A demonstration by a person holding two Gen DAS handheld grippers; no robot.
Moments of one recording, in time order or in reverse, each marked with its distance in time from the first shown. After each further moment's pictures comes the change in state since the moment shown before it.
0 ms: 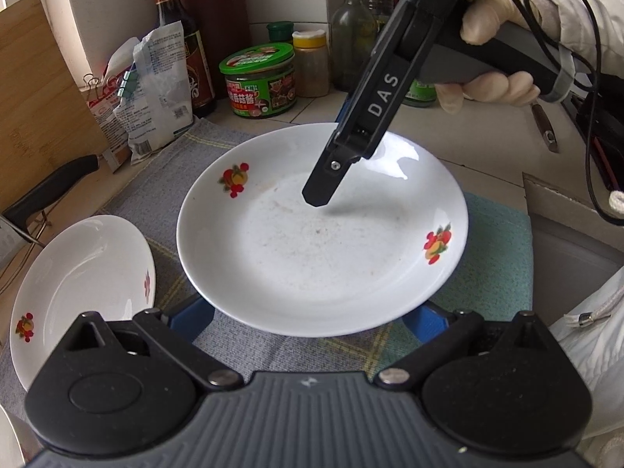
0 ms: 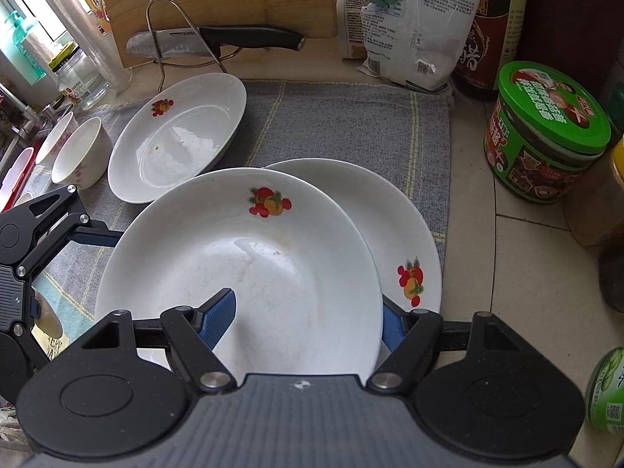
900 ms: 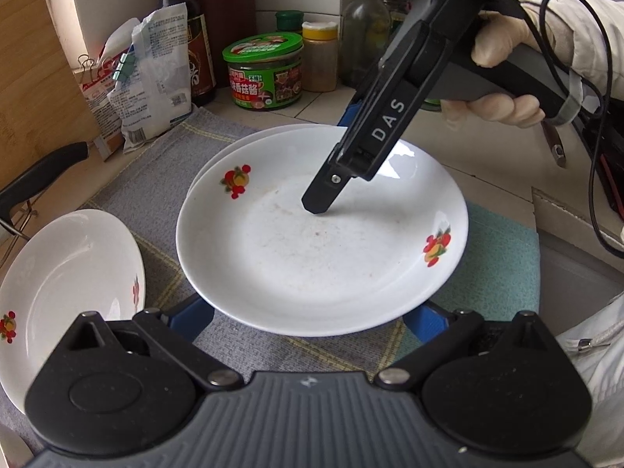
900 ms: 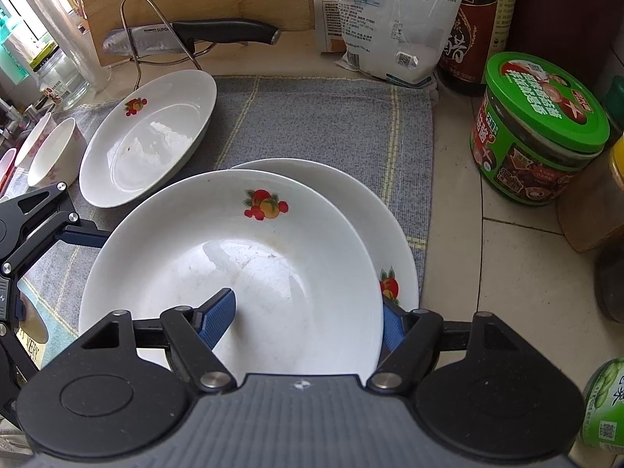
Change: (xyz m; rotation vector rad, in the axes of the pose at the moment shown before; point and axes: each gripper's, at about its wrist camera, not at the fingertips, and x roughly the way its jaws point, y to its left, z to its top) left arm 0.017 0.012 0.010 -0.052 0.029 -0.035; right arm 0.014 -0.011 0.005 -0.008 0.003 -0.043
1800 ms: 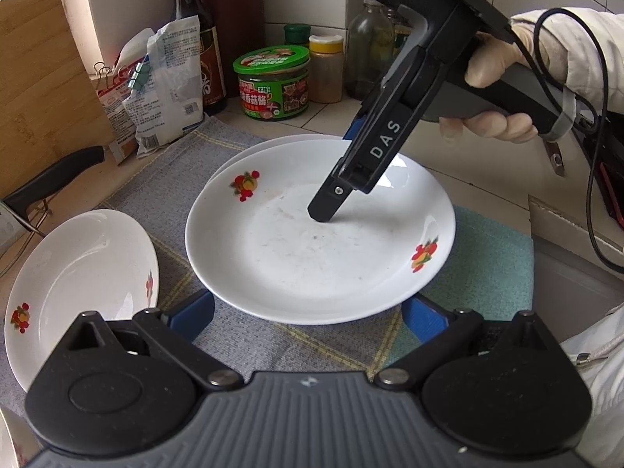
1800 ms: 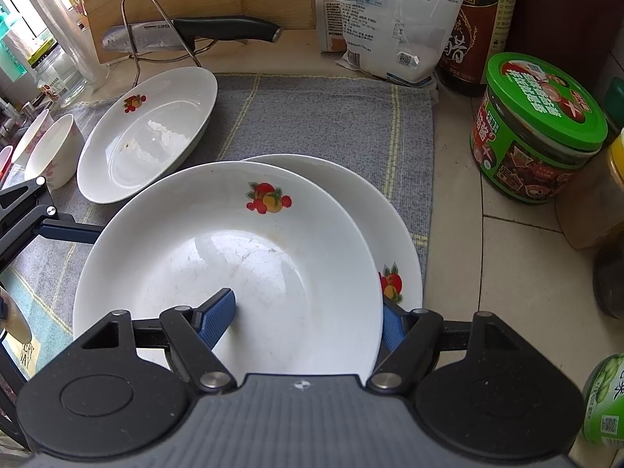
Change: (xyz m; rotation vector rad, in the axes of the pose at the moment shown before) left arm -0.017 -0.003 -0.005 -0.013 -0.034 0.023; right arm 0.001 0.001 -0.002 -0.004 -0.006 -0.009
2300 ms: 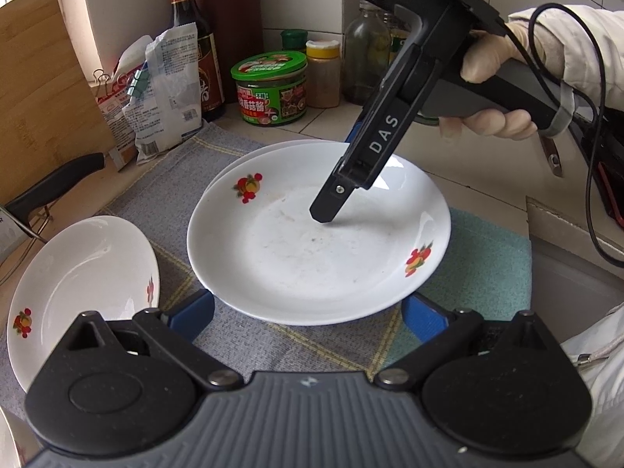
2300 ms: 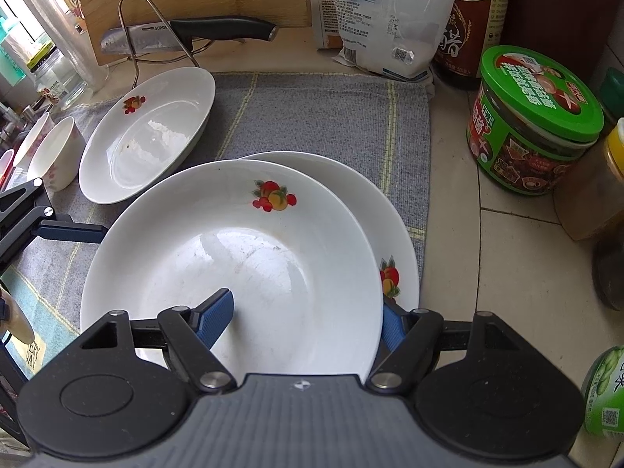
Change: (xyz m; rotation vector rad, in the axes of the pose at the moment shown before) left arm -0.001 0.000 0.000 0.012 -0.013 0.000; right arm -0.003 -0.005 0.000 0.027 0.015 0.017
